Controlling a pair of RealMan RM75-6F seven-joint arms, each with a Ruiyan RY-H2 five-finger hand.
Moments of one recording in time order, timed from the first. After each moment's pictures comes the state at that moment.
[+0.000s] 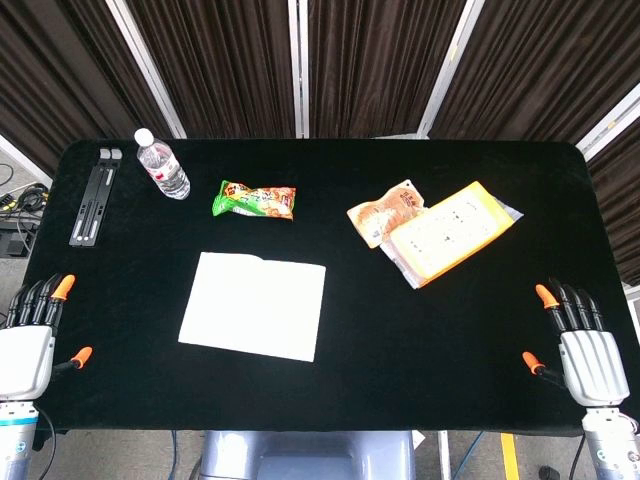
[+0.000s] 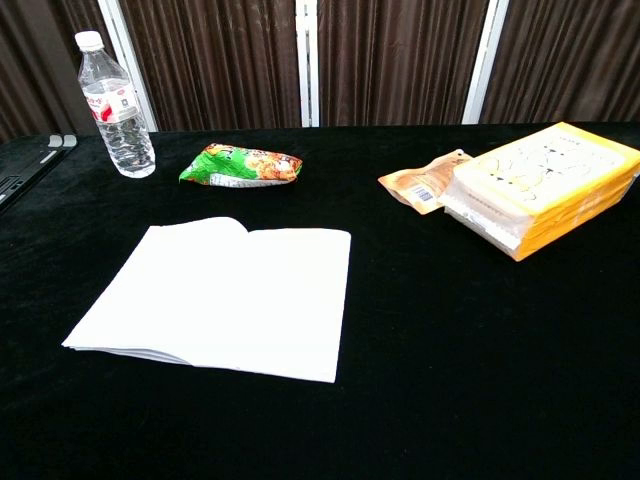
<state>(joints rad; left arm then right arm) -0.05 -1.25 -0.05 -1.68 1.50 1.56 0.27 0.07 -1.15 0.07 -1.62 -1.56 1.54 -0.06</state>
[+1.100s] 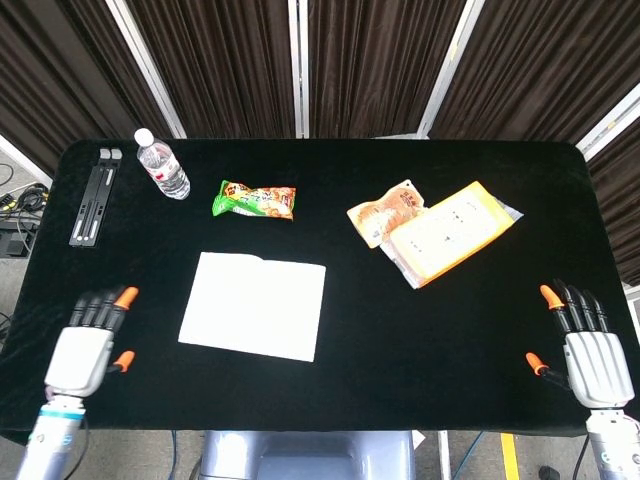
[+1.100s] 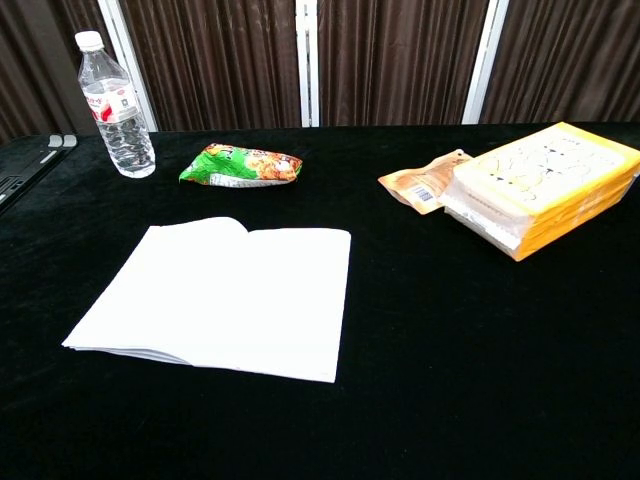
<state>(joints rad) -0.13 -1.36 -0.01 -1.65 1.53 1.41 0.40 0.07 -1.14 0.06 -1.62 -1.56 1.54 -0.05</state>
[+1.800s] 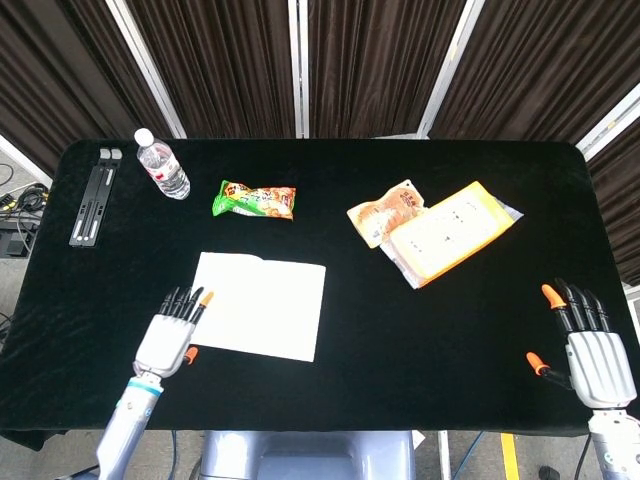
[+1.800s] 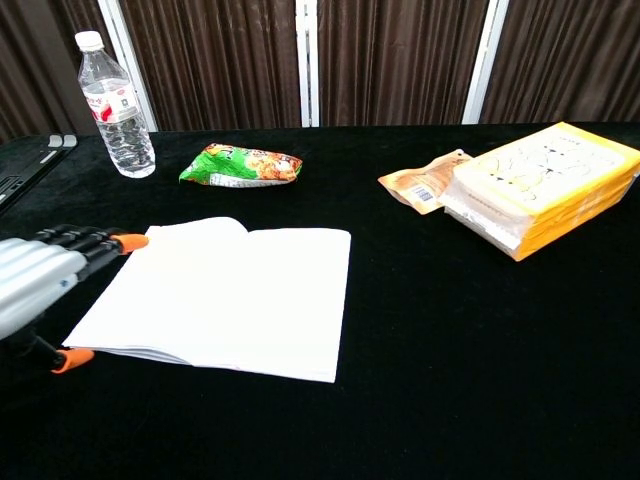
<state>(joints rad) -0.29 -1.66 -0.07 -1.48 1.42 1.20 0.63 0.07 -1.13 0.06 -1.63 -1.56 1.54 -0.01</state>
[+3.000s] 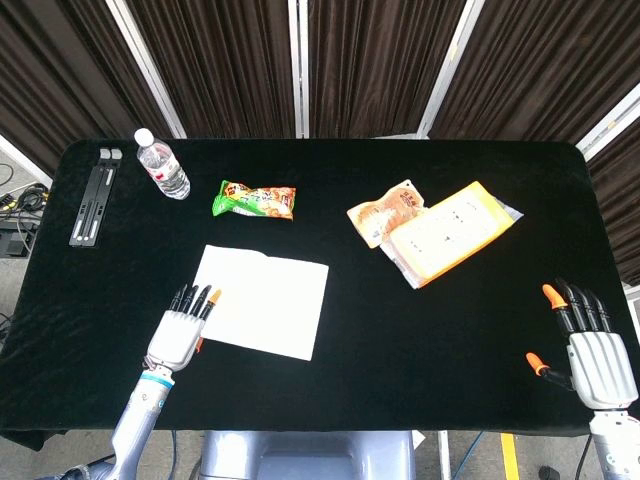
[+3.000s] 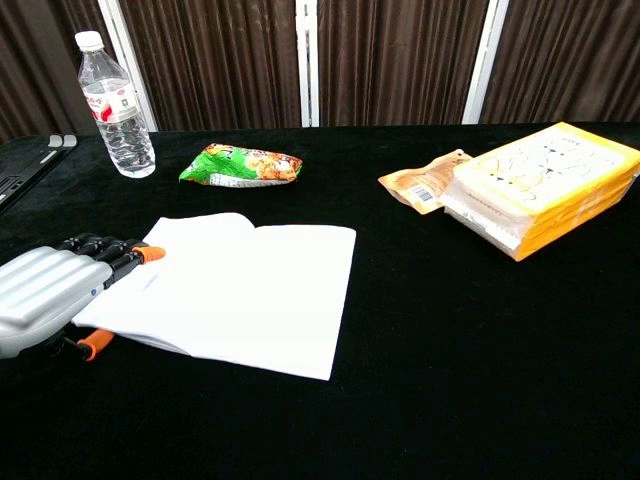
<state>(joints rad) -0.35 -1.72 -0.05 -1.39 1.35 1.20 0.68 0.06 -1.12 0.06 -1.64 -1.57 1.55 0.00</state>
